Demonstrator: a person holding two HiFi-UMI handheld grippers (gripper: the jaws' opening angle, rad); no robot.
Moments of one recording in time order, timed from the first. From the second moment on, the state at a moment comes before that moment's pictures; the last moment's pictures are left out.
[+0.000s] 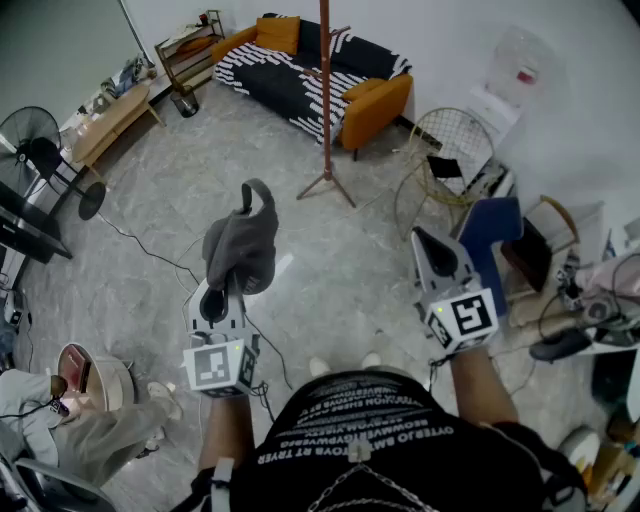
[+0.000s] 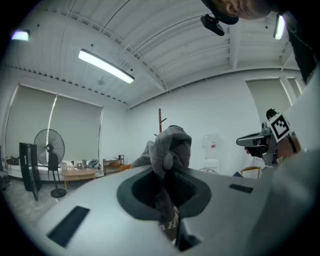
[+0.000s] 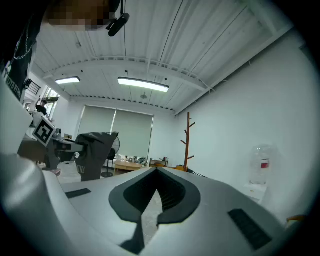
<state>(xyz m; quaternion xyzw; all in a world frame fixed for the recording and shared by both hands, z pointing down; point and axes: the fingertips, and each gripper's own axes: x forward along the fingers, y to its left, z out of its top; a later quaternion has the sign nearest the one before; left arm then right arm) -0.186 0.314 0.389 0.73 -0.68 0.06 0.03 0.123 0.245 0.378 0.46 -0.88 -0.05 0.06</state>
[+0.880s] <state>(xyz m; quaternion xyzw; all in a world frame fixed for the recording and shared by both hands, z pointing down) -0.184 0.278 0.349 0.76 -0.64 0.06 -0.06 0.079 0.251 0.369 0.46 -0.88 -0.06 0.06</state>
